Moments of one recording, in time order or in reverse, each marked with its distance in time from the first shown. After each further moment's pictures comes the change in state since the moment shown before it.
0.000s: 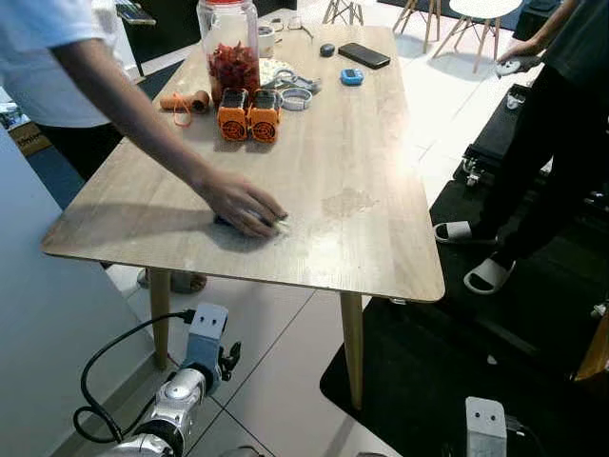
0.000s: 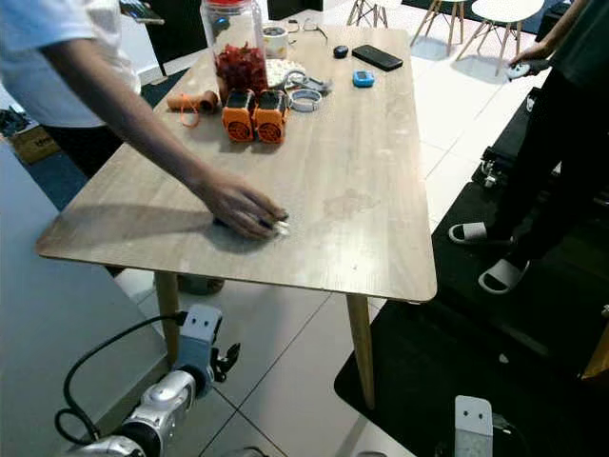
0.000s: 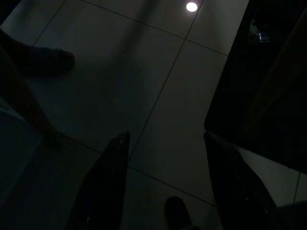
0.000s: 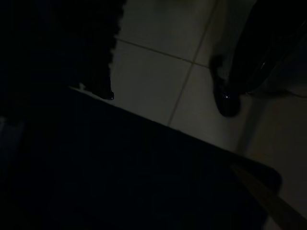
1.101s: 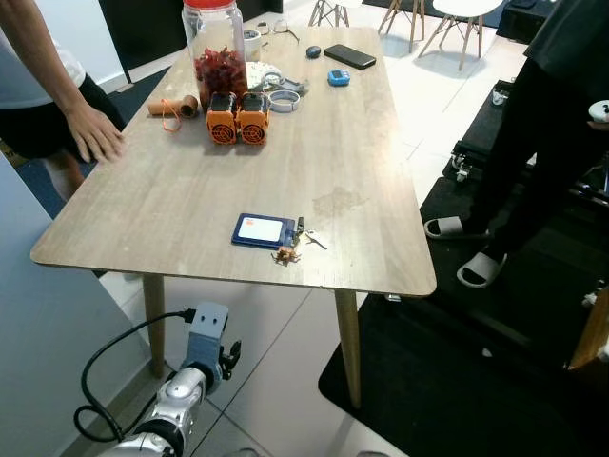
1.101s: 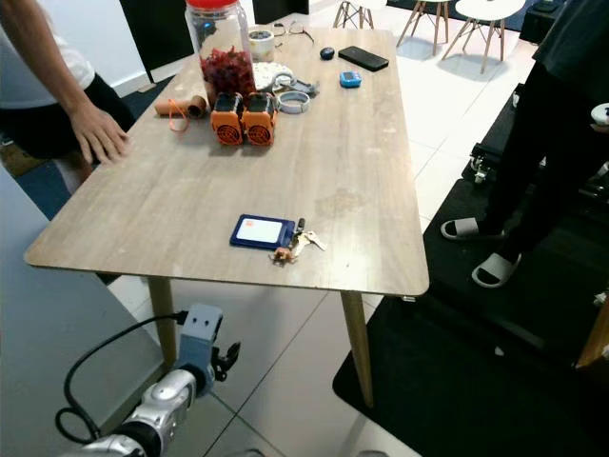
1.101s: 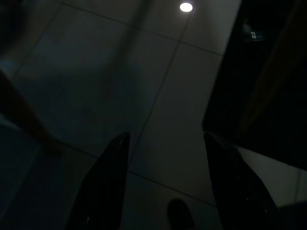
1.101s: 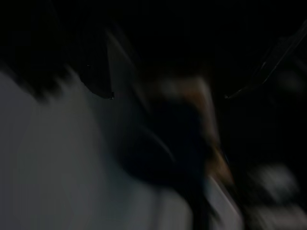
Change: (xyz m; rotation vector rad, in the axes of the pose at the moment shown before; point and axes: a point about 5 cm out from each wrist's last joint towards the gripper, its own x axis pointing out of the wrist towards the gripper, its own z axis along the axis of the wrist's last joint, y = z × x) left arm 0.001 -0.001 0.002 0.007 -0.003 -0.003; right arm -0.048 -0.220 0.162 0.485 -0.802 -0.641
